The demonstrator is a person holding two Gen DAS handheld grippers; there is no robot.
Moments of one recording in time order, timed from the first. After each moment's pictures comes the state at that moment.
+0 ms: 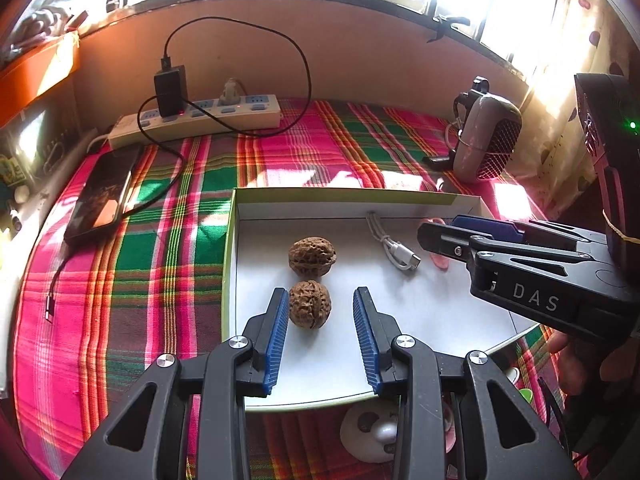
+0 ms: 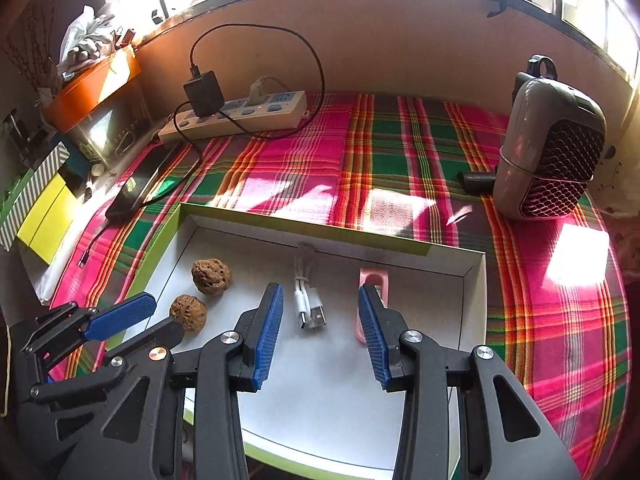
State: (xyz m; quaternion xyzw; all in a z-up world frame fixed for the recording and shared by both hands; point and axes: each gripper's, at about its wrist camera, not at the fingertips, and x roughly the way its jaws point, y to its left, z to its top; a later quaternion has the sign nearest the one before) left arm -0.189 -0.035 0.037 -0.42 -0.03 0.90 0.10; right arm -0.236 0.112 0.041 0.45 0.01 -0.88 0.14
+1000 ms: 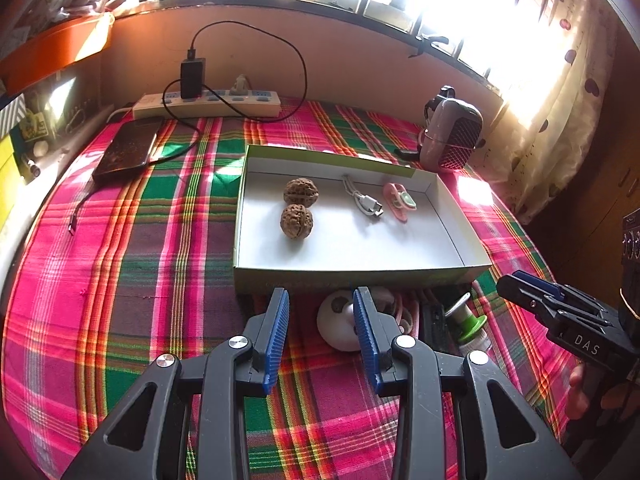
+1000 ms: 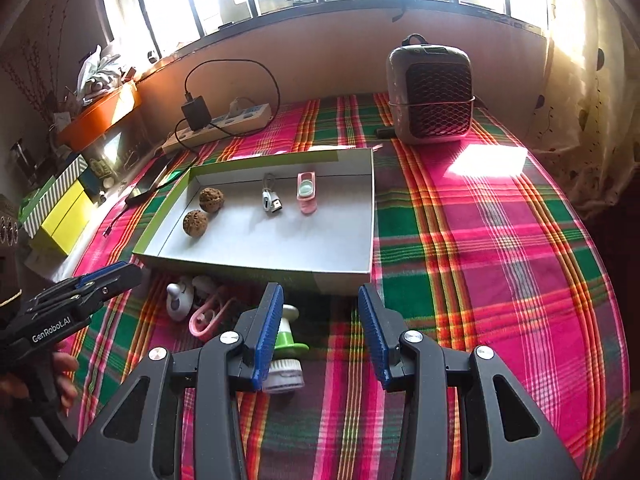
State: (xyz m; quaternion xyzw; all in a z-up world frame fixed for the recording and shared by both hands) left arm -0.104 -0.052 0.039 -0.41 -0.08 0.90 0.12; right arm -0.095 0.178 0.043 0.41 -0.05 -0.91 0.10
